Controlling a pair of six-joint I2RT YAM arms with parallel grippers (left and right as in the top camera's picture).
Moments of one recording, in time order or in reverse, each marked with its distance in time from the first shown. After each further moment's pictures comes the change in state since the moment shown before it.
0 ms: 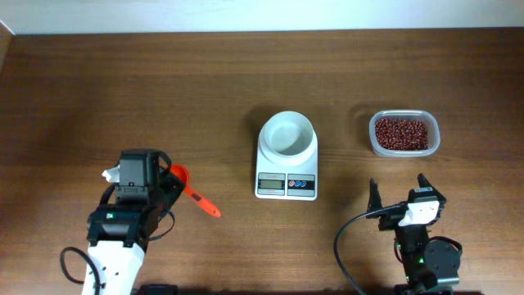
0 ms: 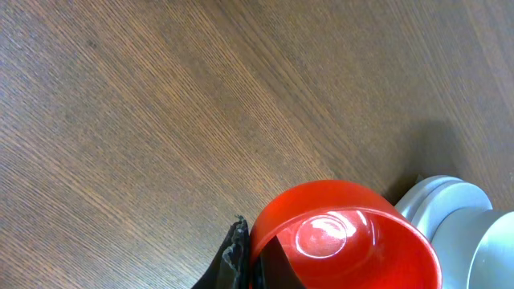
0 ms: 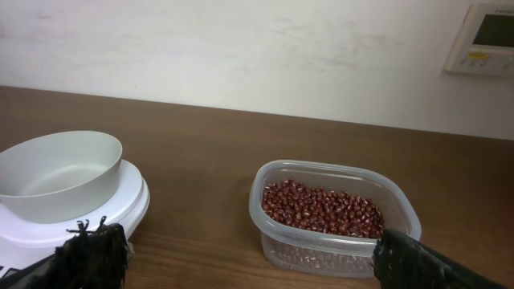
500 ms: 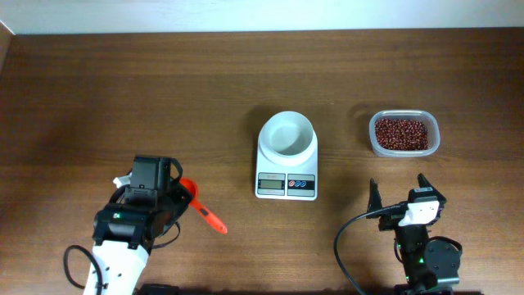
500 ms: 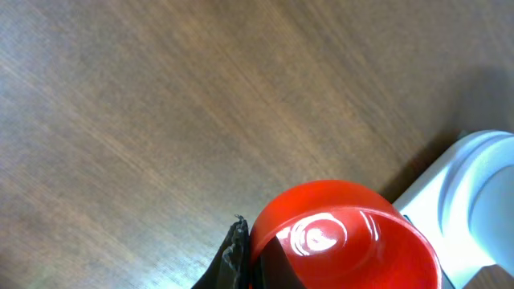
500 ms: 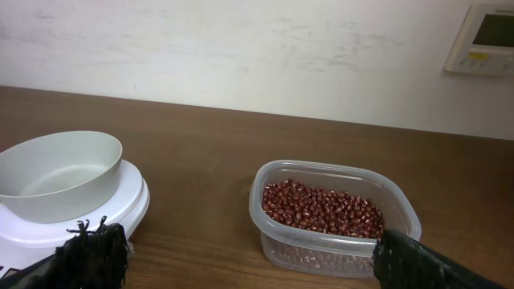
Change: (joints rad) left arm -0.074 0.000 0.000 -0.111 0.012 -0.034; right arm 0.000 0.000 0.000 0.000 0.000 0.000
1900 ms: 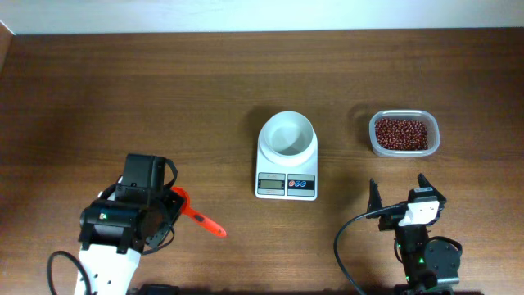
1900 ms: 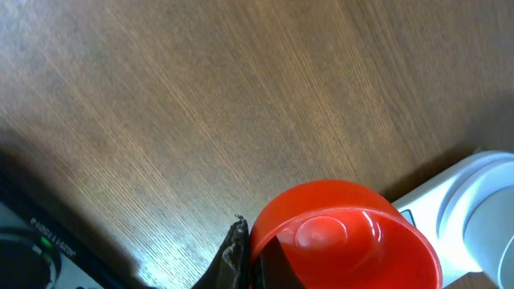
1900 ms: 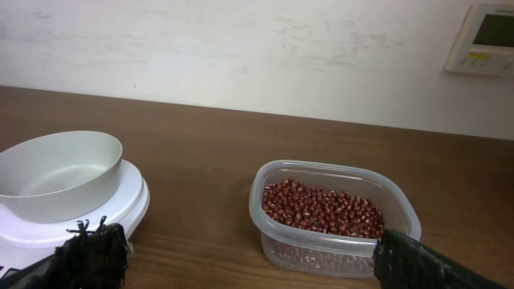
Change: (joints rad) left arm 0.000 -0.001 0.154 -0.283 -0.016 -0.189; right arm 0.000 0.000 0.000 0.000 0.000 0.000
